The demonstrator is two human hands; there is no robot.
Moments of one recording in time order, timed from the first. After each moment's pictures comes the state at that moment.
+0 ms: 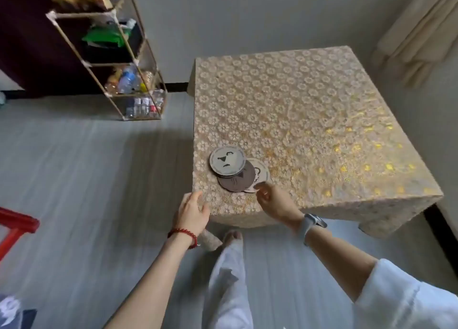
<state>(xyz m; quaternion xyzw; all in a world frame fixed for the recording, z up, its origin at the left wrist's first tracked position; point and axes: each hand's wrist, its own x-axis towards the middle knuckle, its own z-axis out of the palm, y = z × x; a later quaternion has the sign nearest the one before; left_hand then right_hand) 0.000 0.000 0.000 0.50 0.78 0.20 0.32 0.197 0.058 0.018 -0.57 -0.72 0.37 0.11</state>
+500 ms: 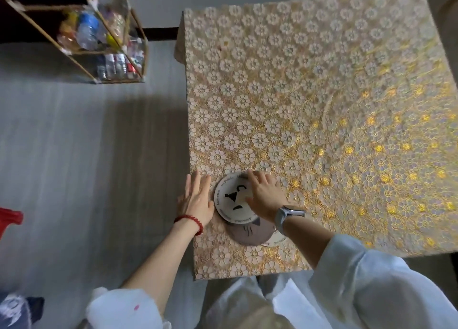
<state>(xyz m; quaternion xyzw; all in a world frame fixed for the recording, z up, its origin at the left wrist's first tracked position) -0.067 0.208 -0.116 0.56 0.75 -0.01 0.35 0.113 0.259 -0.086 -0.57 -0.74 0.33 -0.11</state>
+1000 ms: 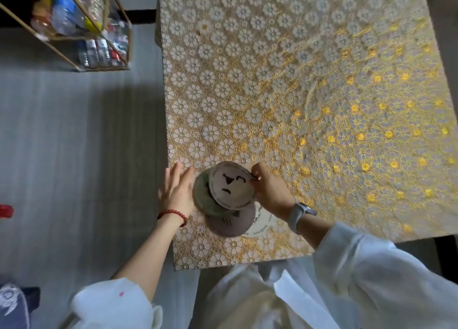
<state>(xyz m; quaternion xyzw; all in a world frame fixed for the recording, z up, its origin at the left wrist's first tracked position) -0.049 0.212 -0.108 0.52 0.79 0.04 0.32 0.169 0.261 -0.079 -0.60 -0.69 0.41 0.06</state>
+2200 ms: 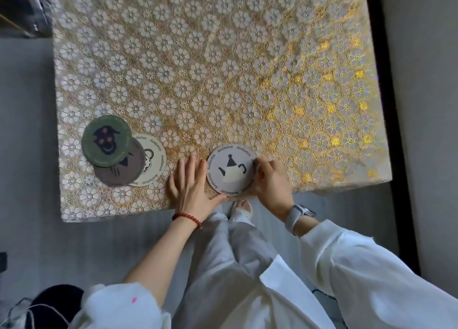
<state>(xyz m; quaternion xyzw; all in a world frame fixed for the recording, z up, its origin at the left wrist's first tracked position) 0.251 0.133 -0.136 0.60 0.76 -0.03 0.25 0.434 0.182 -0.108 -0.66 -0.65 0.36 0.07</state>
